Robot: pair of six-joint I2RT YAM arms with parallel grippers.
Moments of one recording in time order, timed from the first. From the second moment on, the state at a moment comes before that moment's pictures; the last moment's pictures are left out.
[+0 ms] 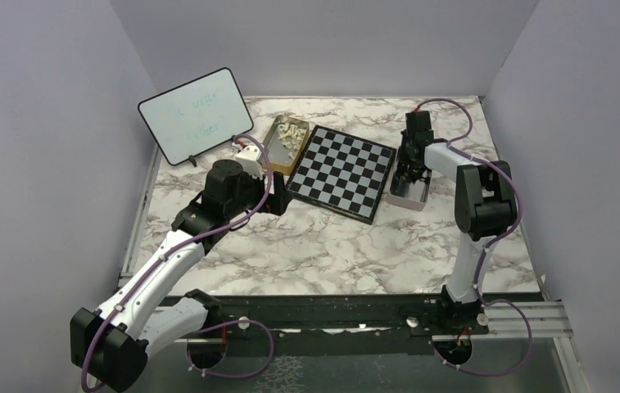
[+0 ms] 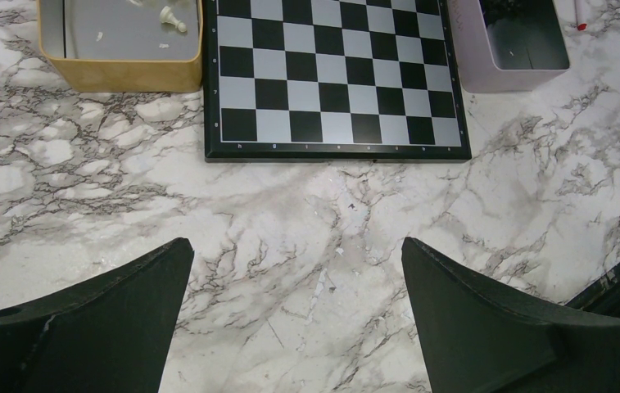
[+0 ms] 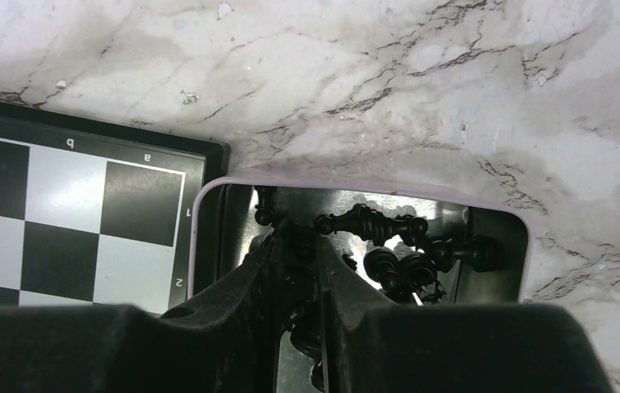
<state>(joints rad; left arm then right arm) -0.48 0.97 0.80 -0.29 0.13 -0.24 0.14 1.99 1.34 -0.18 0.23 0.22</state>
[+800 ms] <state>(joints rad) -0.48 0.97 0.80 -0.29 0.13 -0.24 0.14 2.00 1.36 -0.23 0.25 0.19</state>
